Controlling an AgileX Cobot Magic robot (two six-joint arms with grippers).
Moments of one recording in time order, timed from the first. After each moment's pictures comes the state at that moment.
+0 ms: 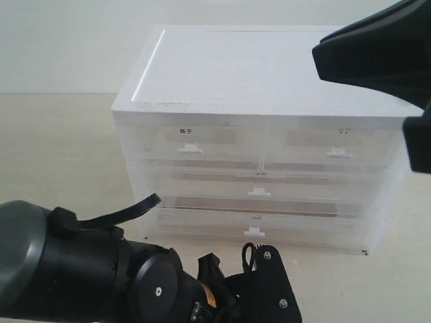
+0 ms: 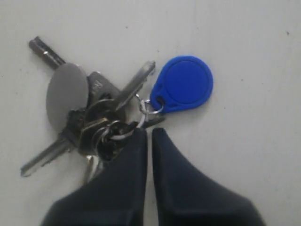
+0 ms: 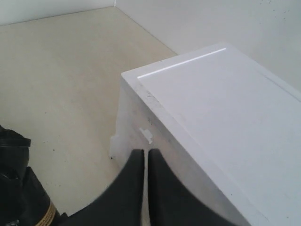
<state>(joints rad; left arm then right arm) -1.09 1.86 -0.81 -0.76 0.18 1.02 0.86 0.81 -0.93 0.01 0.60 -0.17</state>
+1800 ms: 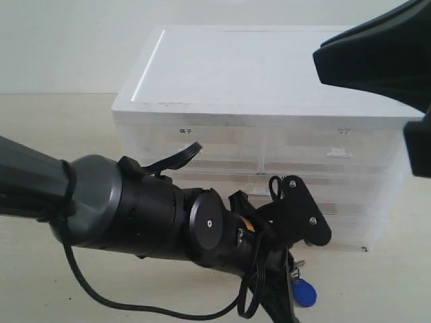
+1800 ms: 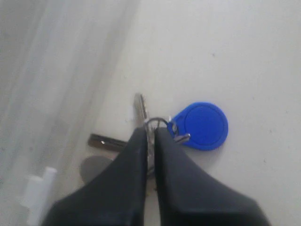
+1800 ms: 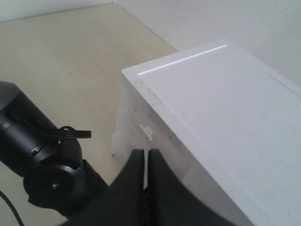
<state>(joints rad) -1.00 1.99 -1.04 -0.76 0.06 1.07 0.86 0.81 -0.93 0.01 0.61 -0.17</state>
